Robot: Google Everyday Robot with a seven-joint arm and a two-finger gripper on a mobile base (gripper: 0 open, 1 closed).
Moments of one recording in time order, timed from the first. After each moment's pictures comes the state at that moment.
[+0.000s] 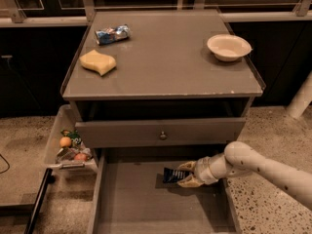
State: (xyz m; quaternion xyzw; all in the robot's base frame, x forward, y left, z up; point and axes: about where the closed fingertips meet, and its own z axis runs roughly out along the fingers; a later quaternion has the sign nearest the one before) arm 0.524 -0.125 0.430 -0.61 0.69 0.26 0.30
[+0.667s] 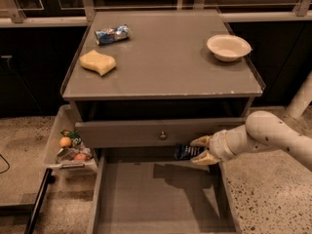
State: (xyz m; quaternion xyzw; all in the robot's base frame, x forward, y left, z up) arm 0.539 -0.166 0.576 -0.63 0.69 0.18 0.31
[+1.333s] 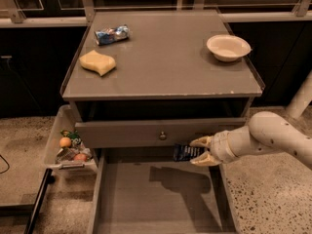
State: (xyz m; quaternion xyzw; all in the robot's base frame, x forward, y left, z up) arm 0.524 -0.158 0.597 -0.64 0.68 0.18 0.32
